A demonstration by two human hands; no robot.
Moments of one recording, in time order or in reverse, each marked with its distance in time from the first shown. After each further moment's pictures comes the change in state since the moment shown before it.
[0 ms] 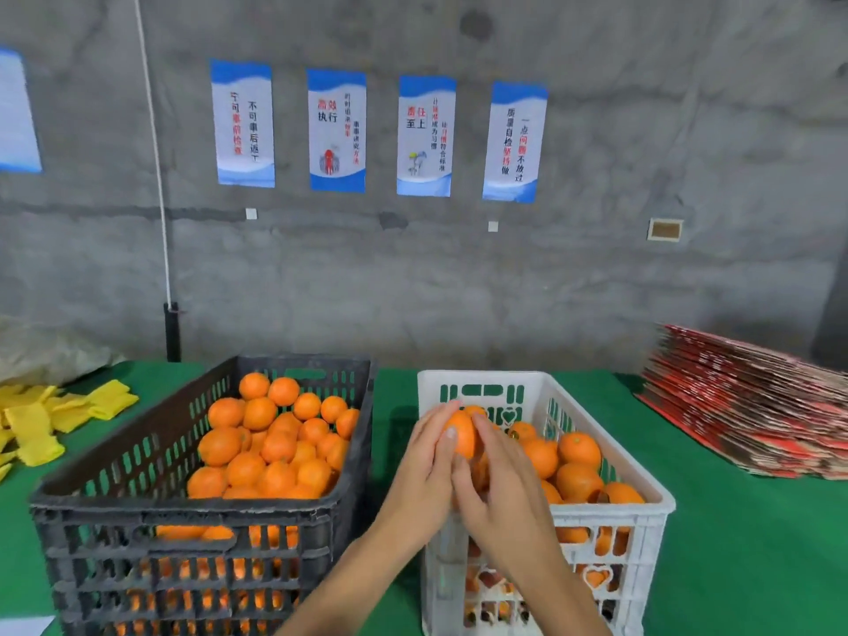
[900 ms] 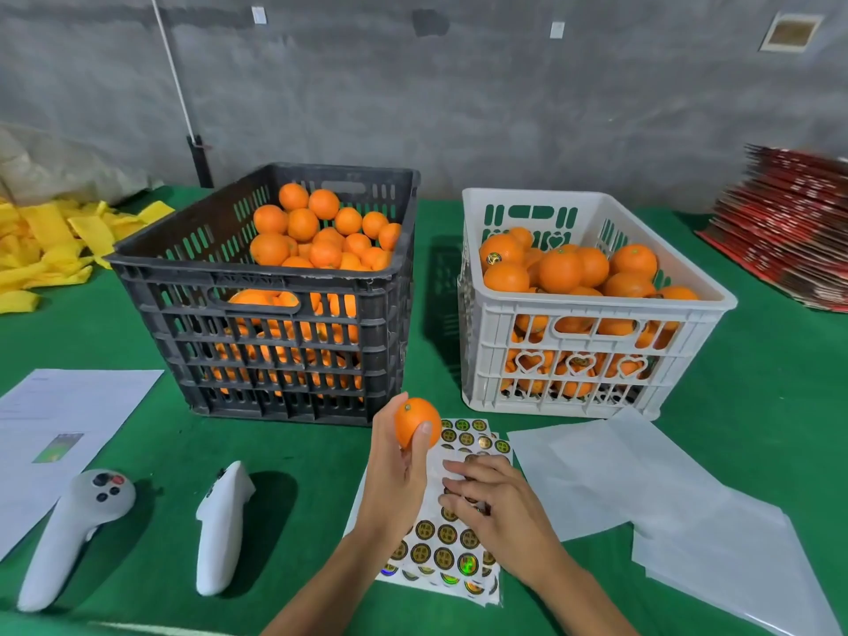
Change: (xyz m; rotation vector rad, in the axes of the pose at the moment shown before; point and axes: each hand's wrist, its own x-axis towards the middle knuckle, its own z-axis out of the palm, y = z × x) left_hand -0.237 -0.113 -0.014 0.147 0.271 -0.321; right_hand -0.226 0.069 0.100 0.097 -0.544 0.019
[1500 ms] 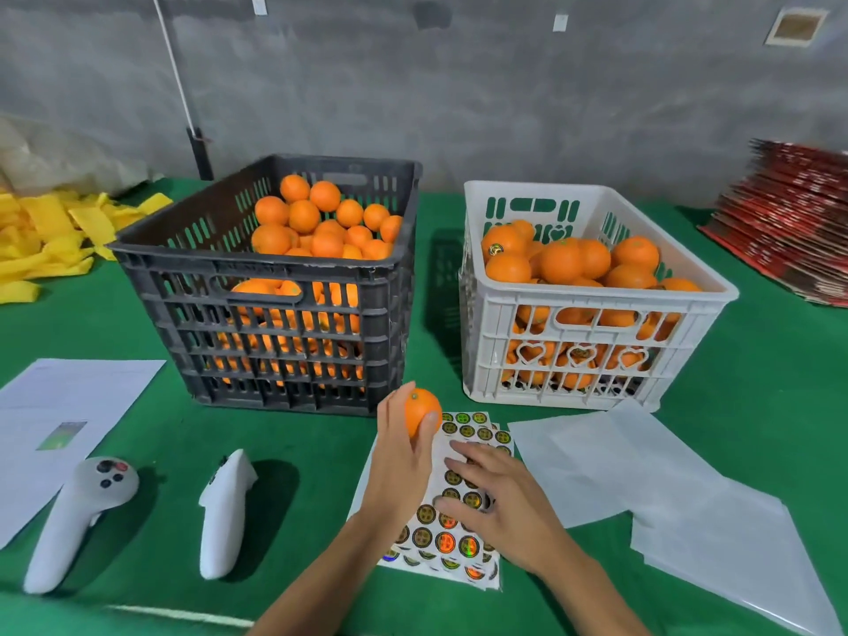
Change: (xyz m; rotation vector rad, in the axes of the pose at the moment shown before) left_hand 0.006 0.000 0.005 0.148 -0.061 -0.016; right_hand -0.003 0.004 -0.004 -0.088 -0.069 -0.010
